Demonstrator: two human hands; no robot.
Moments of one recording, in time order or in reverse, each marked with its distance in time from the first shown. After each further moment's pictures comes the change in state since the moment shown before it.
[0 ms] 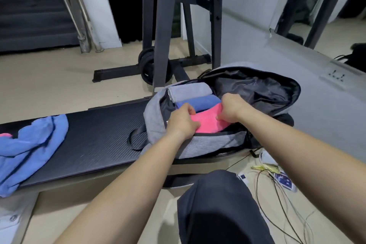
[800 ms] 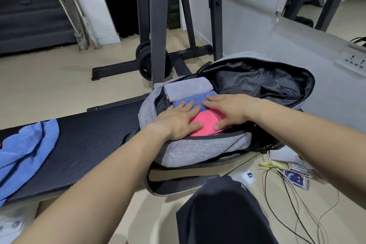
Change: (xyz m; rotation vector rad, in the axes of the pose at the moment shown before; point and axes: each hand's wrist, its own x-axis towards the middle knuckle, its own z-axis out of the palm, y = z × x) left_hand 0.052 -0.014 -0.006 0.791 -0.396 0.393; right_hand 0.048 0.031 0.009 -0.463 -0.239 -0.527
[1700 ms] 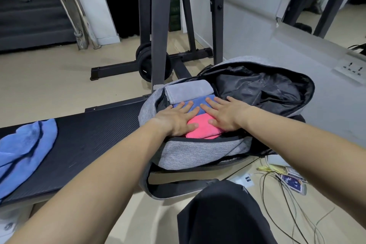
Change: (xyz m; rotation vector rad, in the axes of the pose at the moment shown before) left_hand 0.018 -0.016 -0.003 0.082 -0.104 -0.003; right_hand 0.024 -0.012 0.017 -0.106 -0.080 0.098
